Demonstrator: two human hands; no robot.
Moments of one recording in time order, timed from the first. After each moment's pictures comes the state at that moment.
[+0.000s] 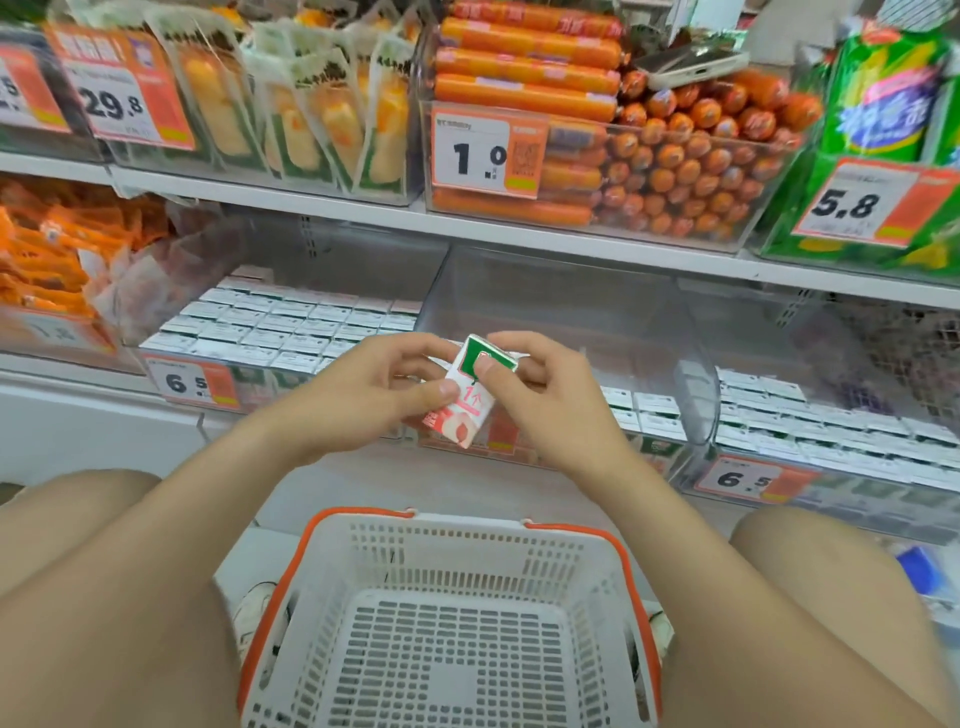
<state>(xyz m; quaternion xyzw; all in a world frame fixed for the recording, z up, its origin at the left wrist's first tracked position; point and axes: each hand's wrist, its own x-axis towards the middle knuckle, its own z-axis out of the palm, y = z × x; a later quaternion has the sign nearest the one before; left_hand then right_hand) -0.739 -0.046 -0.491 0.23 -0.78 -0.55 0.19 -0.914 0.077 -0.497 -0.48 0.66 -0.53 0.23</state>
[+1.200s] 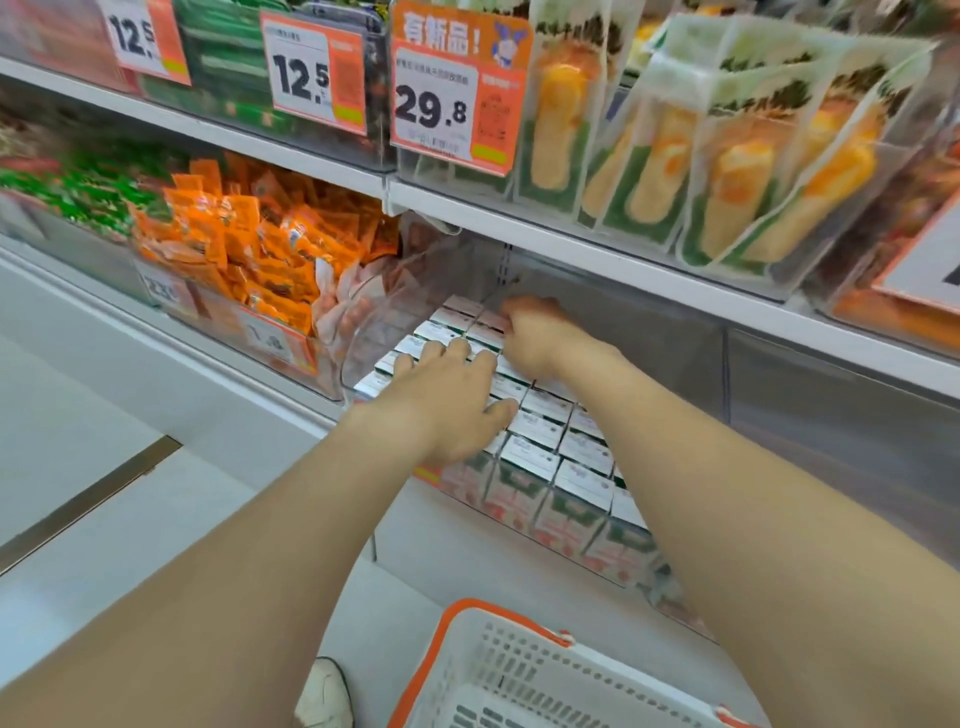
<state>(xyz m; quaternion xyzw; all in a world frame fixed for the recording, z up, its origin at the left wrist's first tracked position) -0.651 -0.241 -0.524 0.49 -0.87 -0.10 0.01 -0.810 -0.298 -0.512 -0.68 0.73 -0.07 0.07</state>
